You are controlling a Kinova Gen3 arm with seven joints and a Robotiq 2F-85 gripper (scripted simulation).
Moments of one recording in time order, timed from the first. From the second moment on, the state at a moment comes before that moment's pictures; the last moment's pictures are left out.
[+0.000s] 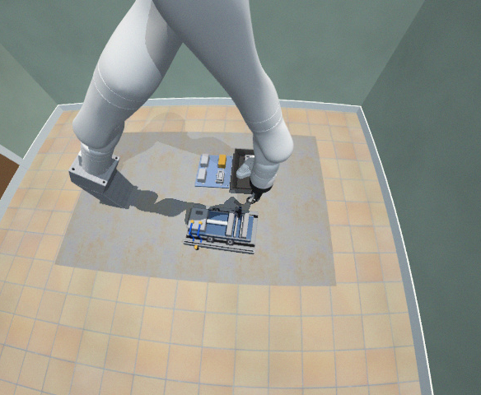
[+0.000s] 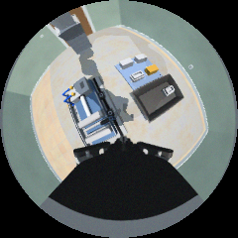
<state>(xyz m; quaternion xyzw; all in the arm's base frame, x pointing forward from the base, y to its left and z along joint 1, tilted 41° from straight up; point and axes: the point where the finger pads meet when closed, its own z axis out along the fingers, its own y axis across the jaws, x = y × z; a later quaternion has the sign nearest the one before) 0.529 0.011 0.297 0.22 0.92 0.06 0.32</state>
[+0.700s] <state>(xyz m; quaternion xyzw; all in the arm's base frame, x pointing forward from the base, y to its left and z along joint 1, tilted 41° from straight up) 0.542 -0.030 0.316 0.09 0.94 0.02 0.34</state>
